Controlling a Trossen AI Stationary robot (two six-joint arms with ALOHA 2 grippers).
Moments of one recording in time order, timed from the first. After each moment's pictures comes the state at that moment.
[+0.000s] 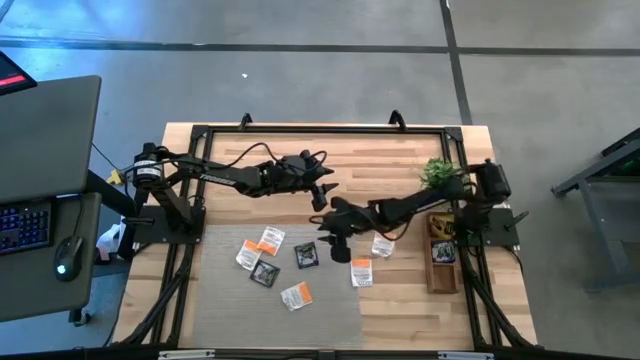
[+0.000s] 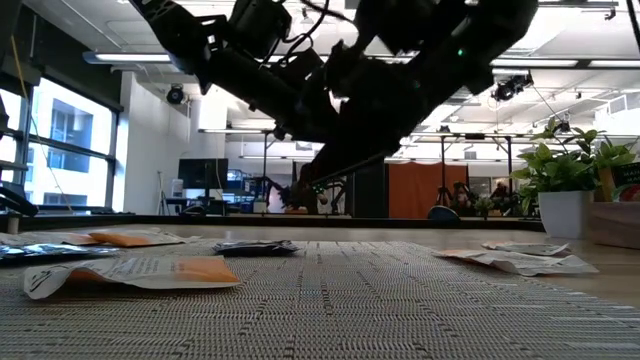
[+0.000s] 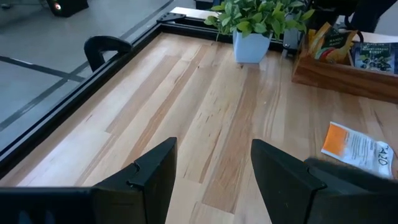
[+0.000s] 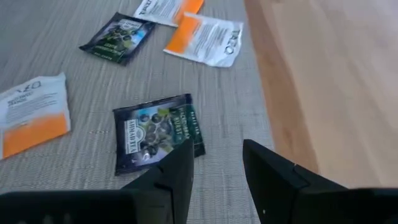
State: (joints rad) left arm 0.18 1.67 0.92 0.39 -0.14 -0.06; right arm 0.10 1.84 0.97 0.22 0.02 0.13
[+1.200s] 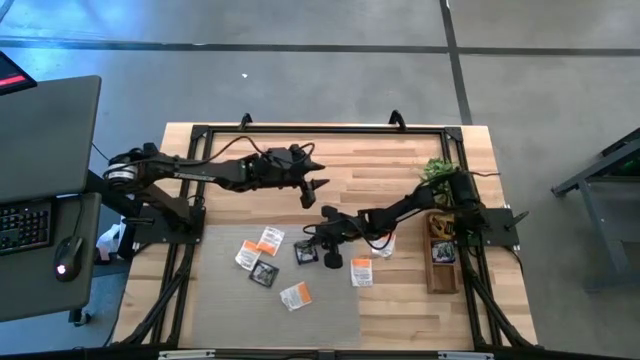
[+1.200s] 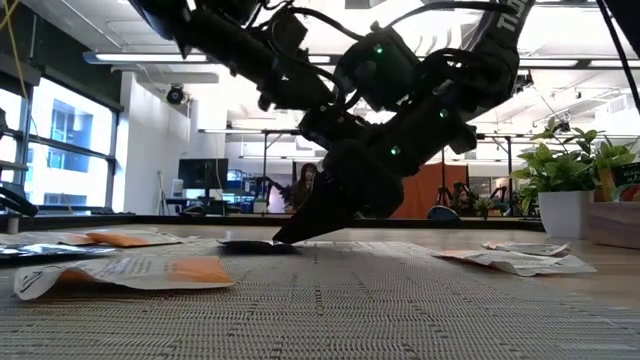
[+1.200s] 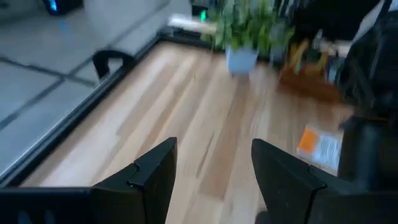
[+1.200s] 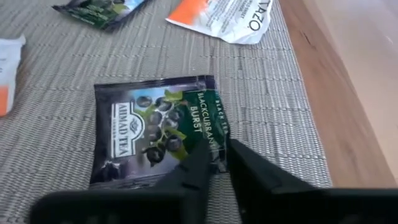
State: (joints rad) left arm 0.18 1.48 0.93 0.17 -0.11 -0.07; right arm 0.10 2.11 0.98 0.40 0.04 0.03
